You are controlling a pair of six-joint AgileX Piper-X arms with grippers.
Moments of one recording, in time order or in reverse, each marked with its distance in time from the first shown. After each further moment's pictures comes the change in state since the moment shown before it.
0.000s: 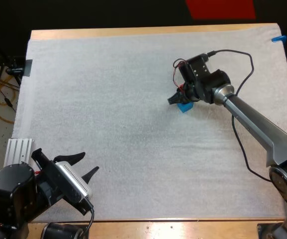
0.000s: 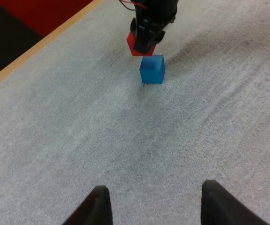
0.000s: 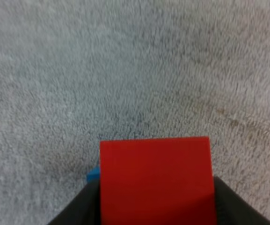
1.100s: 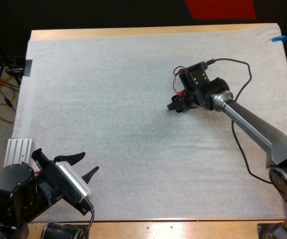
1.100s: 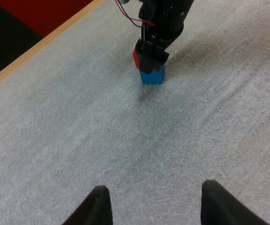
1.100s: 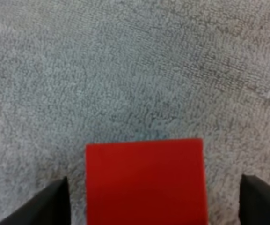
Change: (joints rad) left arm 0.000 0.000 0.000 0.000 0.000 0.000; right arm 0.000 0.000 0.085 -0.086 -0.028 0.023
